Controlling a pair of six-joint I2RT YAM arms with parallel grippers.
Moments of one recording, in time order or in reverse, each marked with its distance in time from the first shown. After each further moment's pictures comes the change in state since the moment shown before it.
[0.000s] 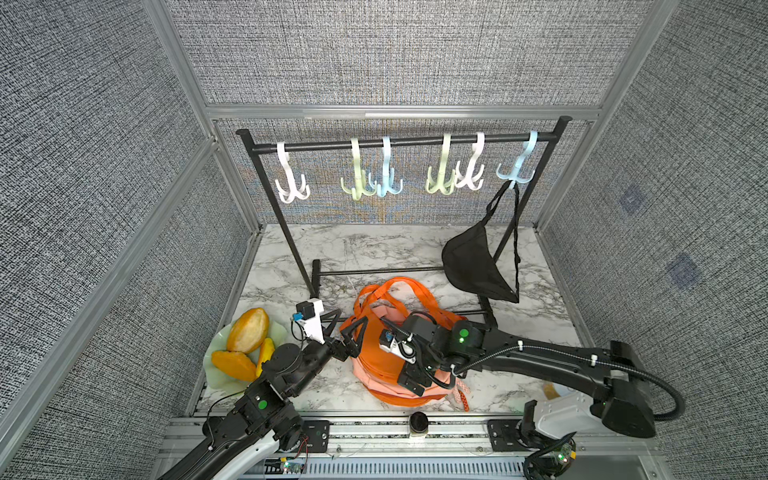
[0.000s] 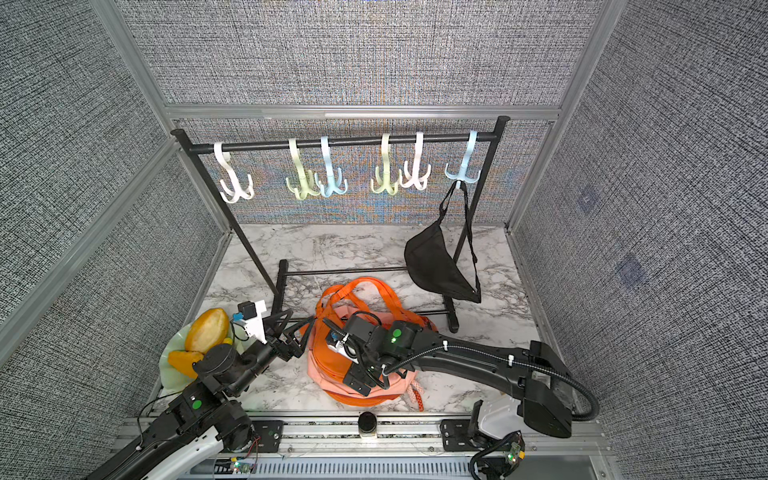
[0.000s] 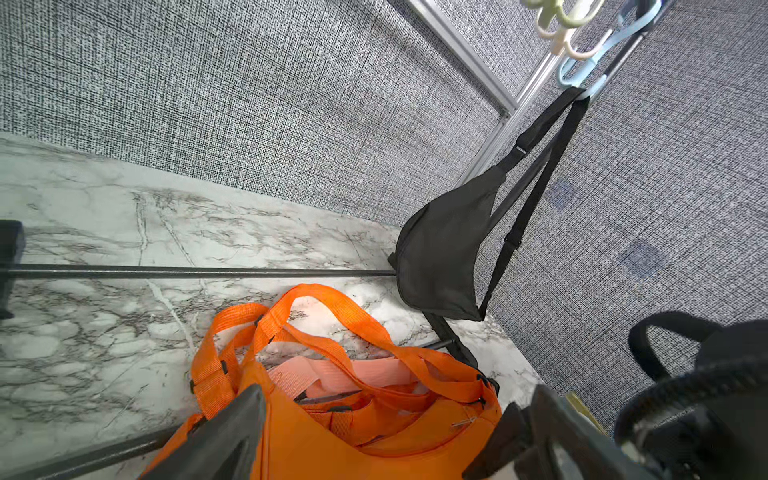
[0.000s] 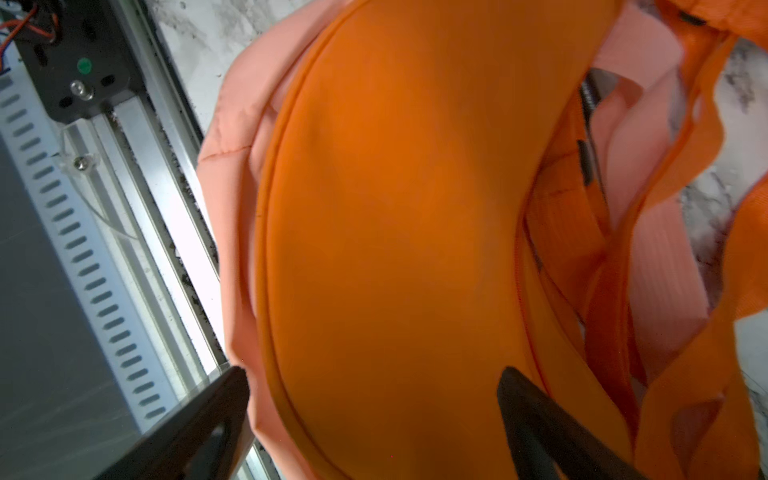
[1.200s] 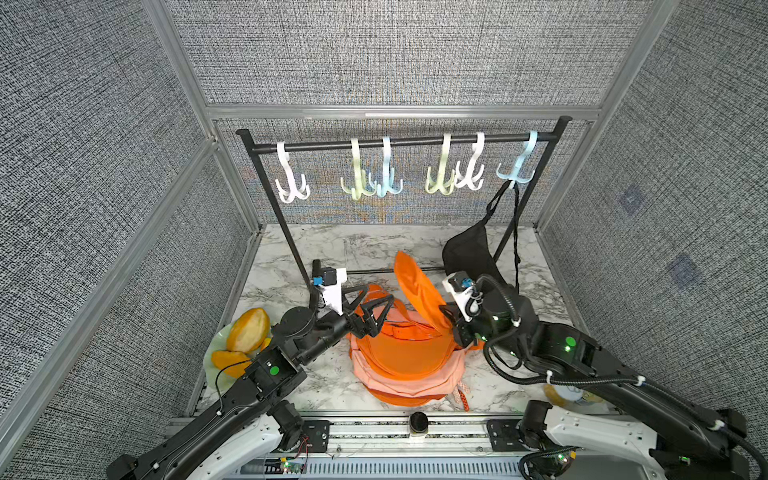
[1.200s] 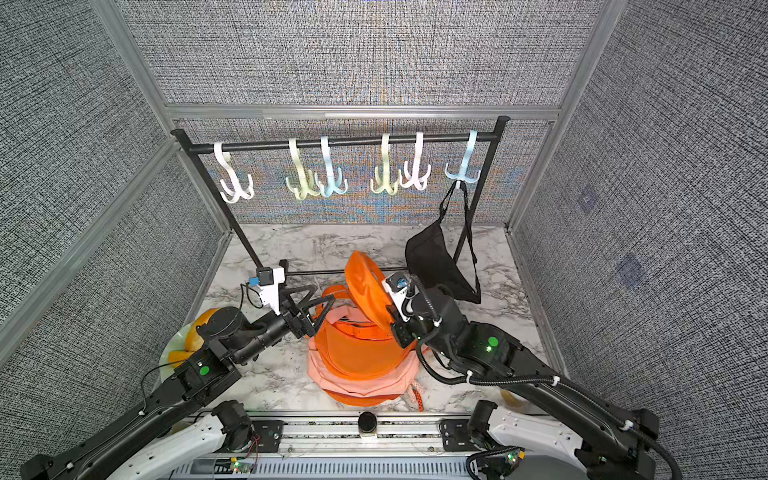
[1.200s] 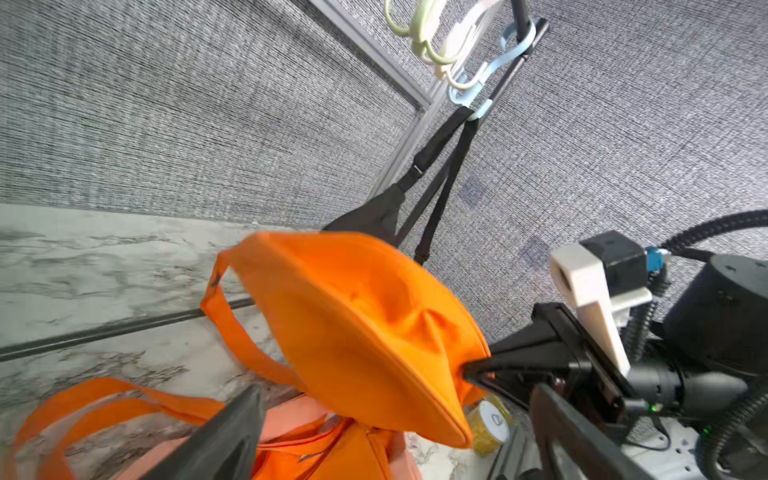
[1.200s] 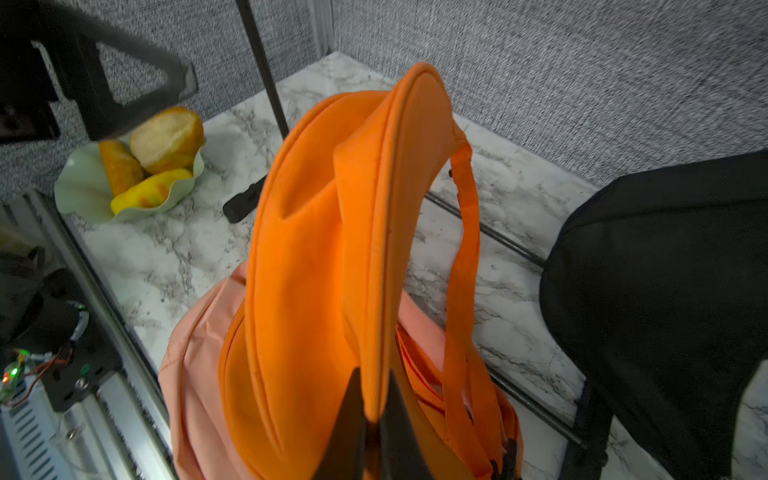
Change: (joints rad) left arm -0.014 0.392 0.329 0.117 0.259 -0.061; right arm -0.217 -0.551 -0.085 0.218 0.258 0.116
